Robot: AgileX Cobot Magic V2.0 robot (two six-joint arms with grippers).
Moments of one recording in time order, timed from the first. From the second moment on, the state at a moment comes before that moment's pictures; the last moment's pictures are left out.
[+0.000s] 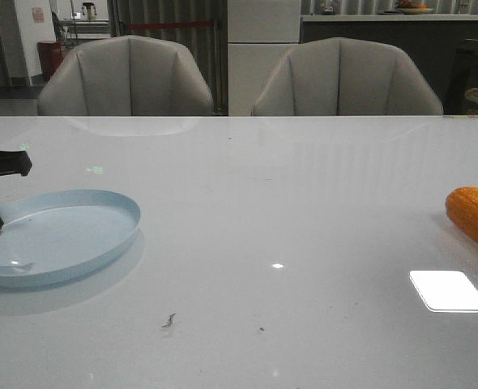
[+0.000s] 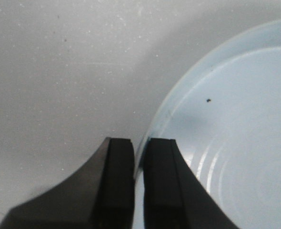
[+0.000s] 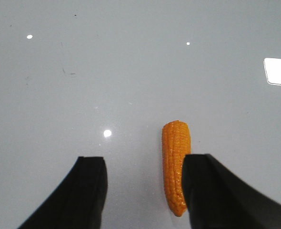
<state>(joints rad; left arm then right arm) -0.04 1.92 -1.19 -0.19 0.64 0.05 0.10 0.81 -0.63 0.06 0.38 -0.01</state>
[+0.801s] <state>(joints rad) -0.17 1.93 -1.62 -0.49 1.02 0.05 0.10 0.81 -0.63 0.06 0.40 -0.01</state>
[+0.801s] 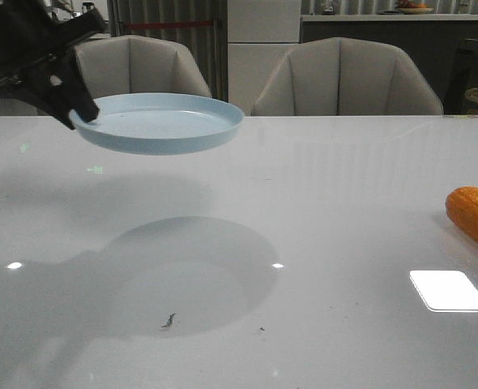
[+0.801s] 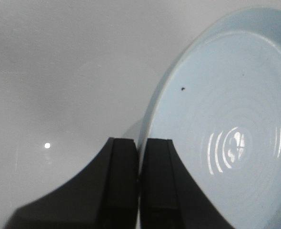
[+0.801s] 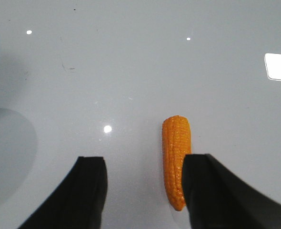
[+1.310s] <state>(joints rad) -0.45 2.08 -1.63 -0.49 0.99 0.05 0.10 0.81 -0.63 0.06 0.42 -0.01</state>
